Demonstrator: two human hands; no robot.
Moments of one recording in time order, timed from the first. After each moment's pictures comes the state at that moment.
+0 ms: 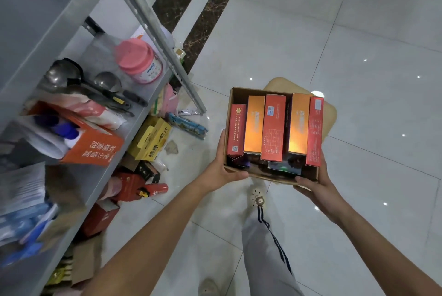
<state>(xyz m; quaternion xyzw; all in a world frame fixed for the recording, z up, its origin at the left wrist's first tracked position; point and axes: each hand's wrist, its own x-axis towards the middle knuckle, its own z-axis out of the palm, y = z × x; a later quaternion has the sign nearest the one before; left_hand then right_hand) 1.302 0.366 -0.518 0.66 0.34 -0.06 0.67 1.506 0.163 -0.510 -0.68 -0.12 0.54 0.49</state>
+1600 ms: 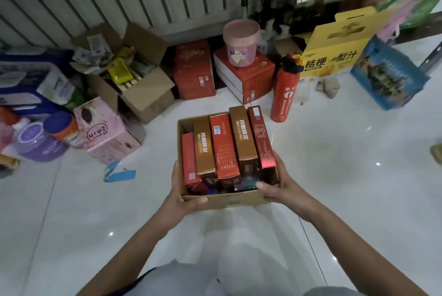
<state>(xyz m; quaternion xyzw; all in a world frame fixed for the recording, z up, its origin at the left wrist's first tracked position) 0.768 0.074 -1.012 0.45 0.64 0.38 0.49 1.032 0.178 -1.022 -0.40 -0.58 0.68 0.19</state>
